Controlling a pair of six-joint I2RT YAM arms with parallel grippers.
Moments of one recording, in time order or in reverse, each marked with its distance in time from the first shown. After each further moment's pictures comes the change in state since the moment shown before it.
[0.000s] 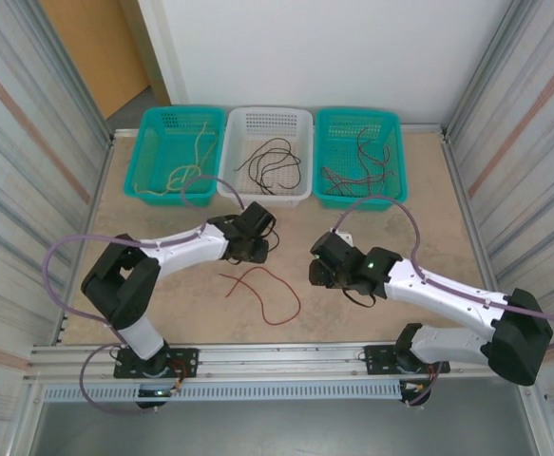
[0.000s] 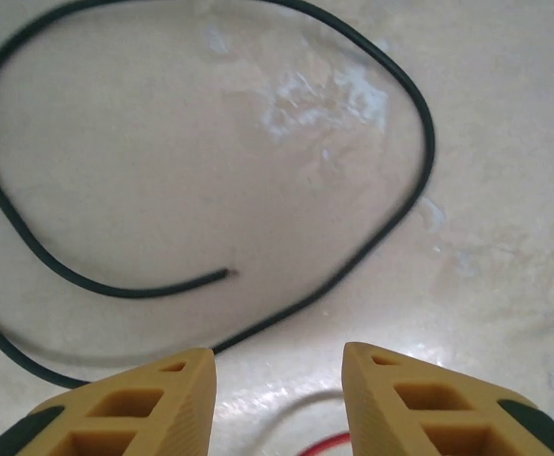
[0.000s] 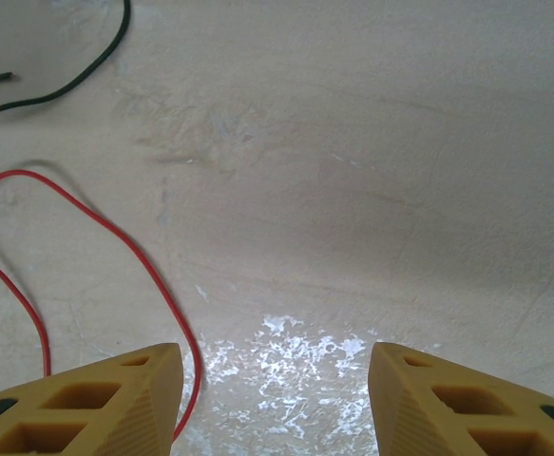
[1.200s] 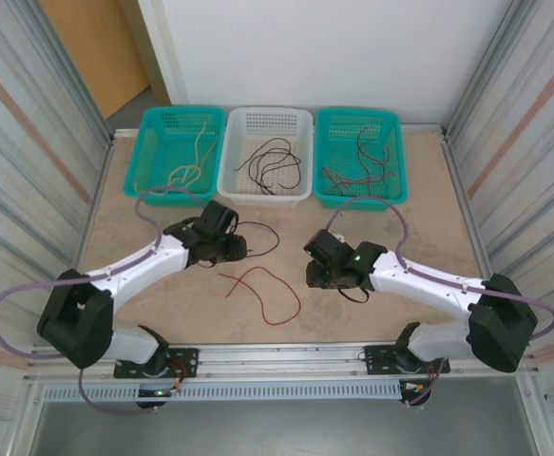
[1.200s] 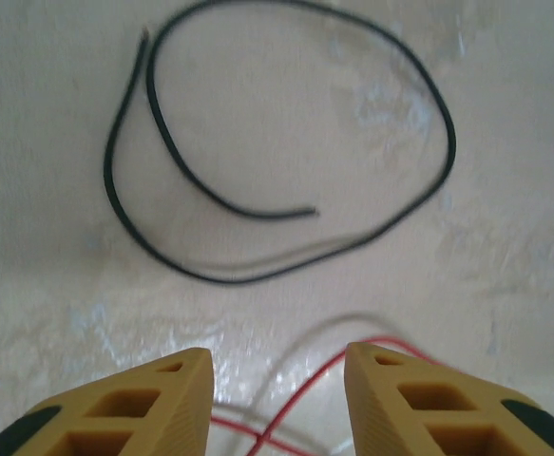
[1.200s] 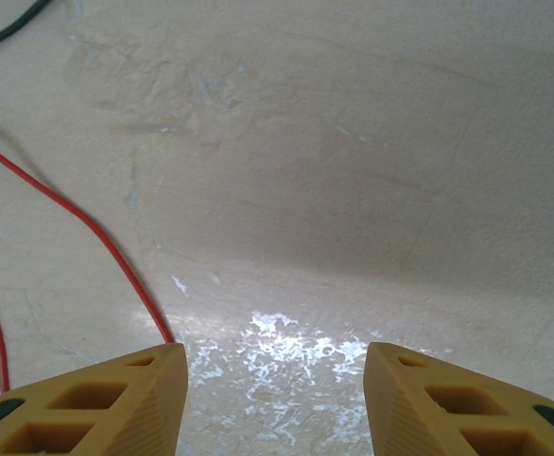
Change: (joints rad) left arm 0.165 -0.282 -0.152 -0.011 0.145 -0.100; right arm -0.020 0.121 0.024 0.008 -0.058 -0.045
